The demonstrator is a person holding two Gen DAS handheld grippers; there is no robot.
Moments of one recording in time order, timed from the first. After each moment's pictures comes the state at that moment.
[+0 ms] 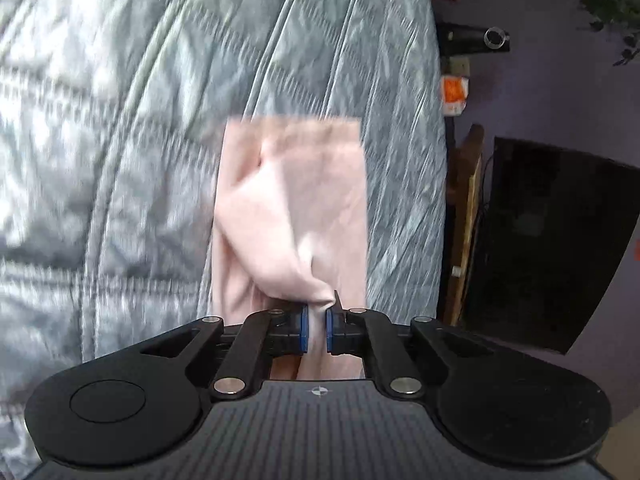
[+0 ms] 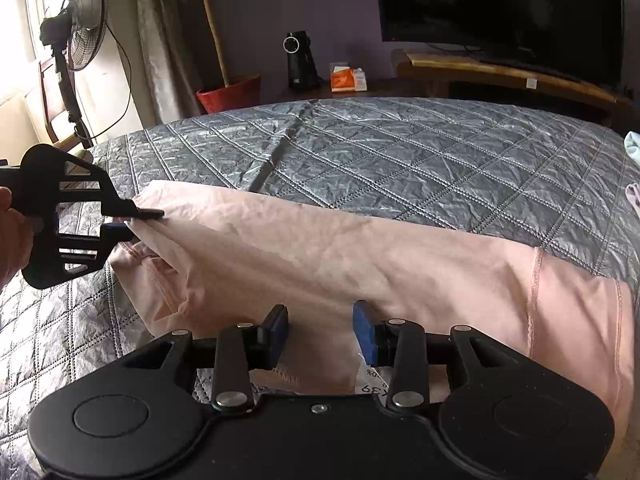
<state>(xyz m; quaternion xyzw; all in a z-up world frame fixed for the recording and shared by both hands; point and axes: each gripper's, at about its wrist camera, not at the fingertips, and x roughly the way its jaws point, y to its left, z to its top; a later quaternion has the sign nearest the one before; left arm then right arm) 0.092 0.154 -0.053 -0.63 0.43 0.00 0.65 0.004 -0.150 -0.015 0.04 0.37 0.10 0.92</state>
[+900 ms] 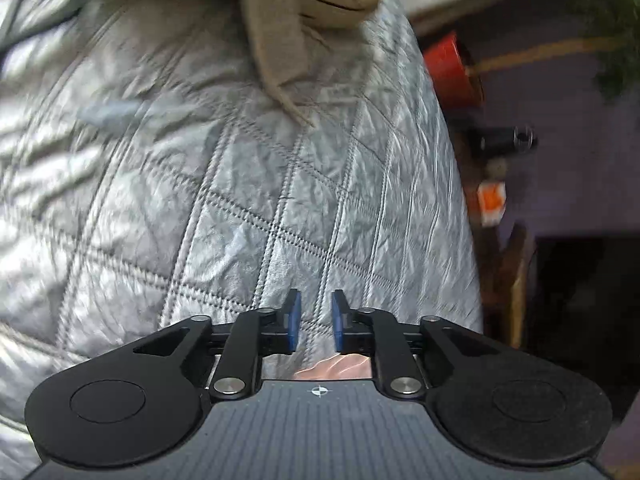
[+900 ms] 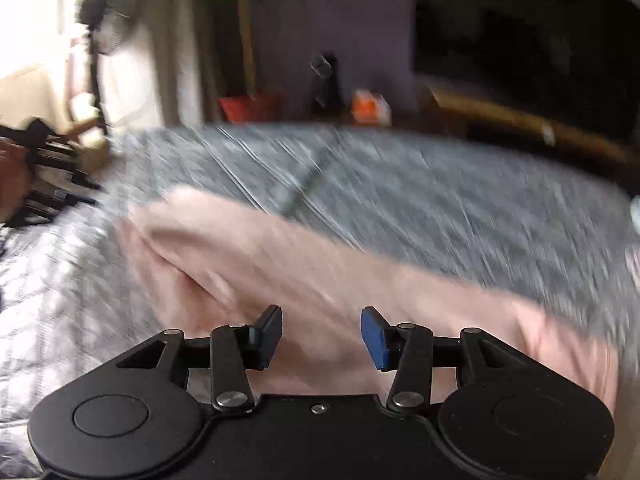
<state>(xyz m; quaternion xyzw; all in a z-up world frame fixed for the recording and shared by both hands) 0.105 0.237 0.014 -0.55 0.39 0.16 0.72 -0.008 -0.112 0.016 -0.04 0.31 0.14 0.94</state>
